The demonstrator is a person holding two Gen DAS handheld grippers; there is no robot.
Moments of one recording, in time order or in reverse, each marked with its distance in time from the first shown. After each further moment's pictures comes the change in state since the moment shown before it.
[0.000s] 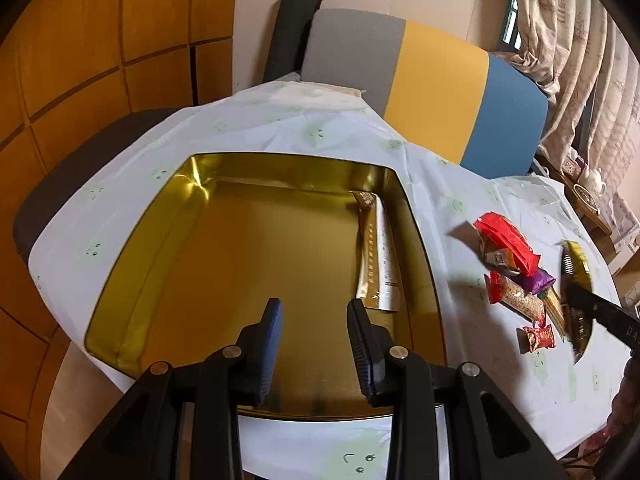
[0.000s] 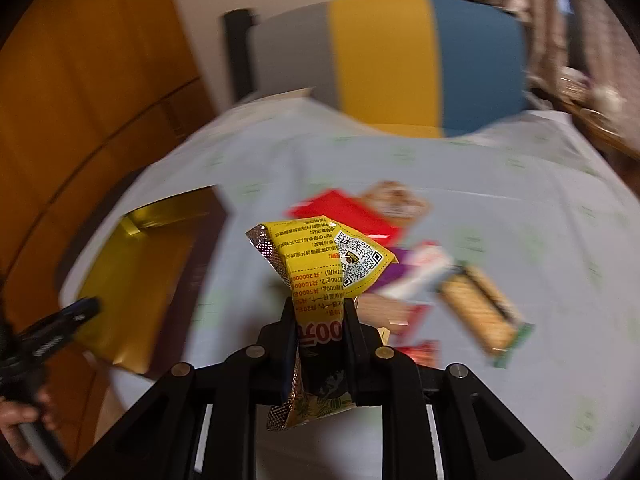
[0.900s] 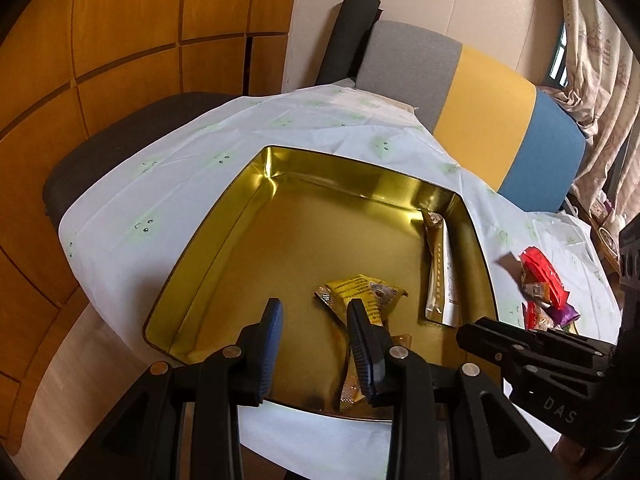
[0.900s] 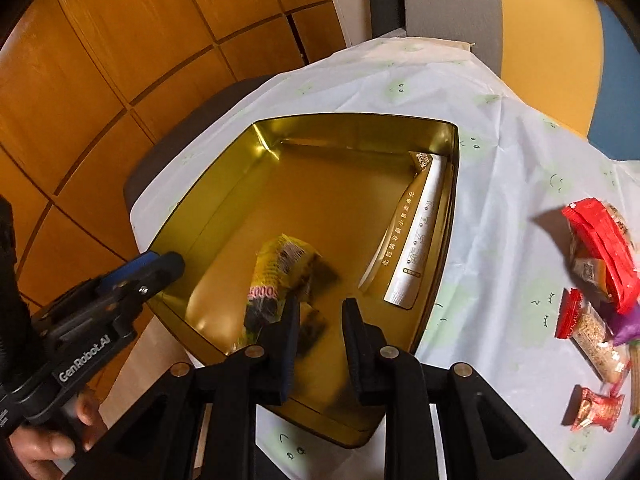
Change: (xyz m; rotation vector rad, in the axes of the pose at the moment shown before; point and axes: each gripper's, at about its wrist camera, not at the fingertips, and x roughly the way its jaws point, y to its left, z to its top) left arm -0.003 0.059 -0.003 -0.142 -0.016 0.075; right arm 0.097 0.175 -0.005 -0.241 0.222 0.261
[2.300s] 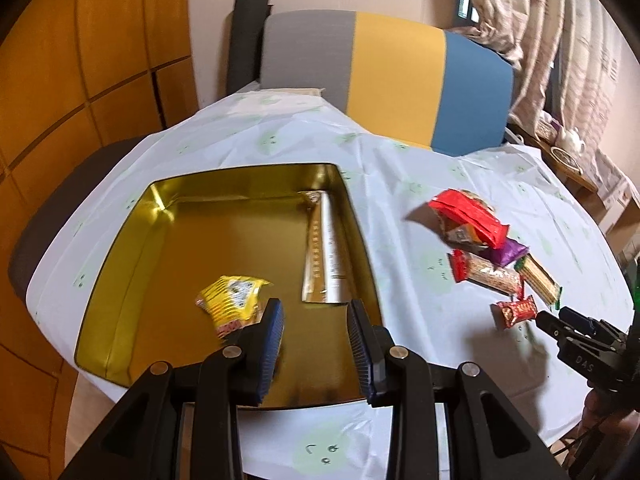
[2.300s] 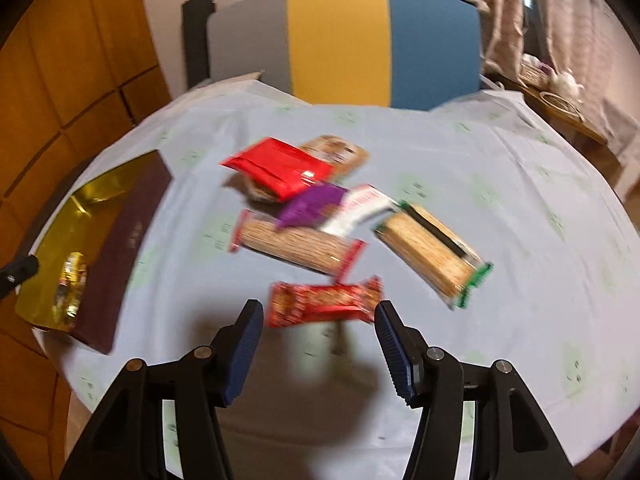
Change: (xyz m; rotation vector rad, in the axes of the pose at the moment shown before) left arm -0.016 -0.116 -0.017 0.306 0.007 -0.105; right arm -0.120 -0.165 -0.123 0.333 -0.187 -0.473
